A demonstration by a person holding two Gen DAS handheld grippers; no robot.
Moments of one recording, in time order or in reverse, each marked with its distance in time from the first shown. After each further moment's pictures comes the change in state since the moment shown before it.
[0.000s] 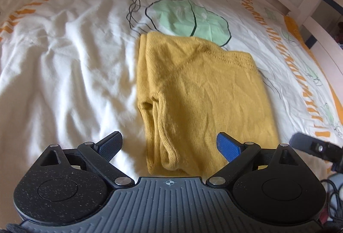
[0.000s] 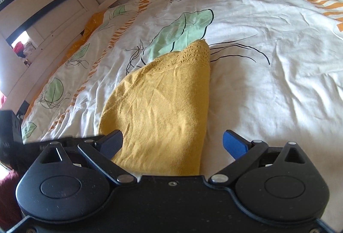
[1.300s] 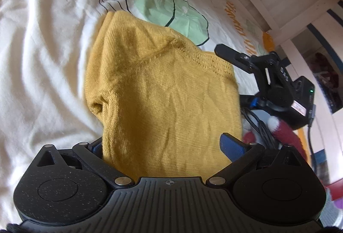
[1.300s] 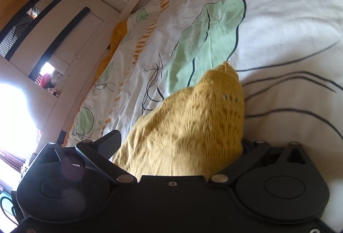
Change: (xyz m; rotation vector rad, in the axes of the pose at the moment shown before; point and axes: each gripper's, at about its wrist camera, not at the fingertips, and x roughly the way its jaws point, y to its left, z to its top) left arm 0.047 -0.002 0.012 -0.190 0.039 -0.285; right arm 0.131 -0.048 0.088 0.146 0.061 0.347
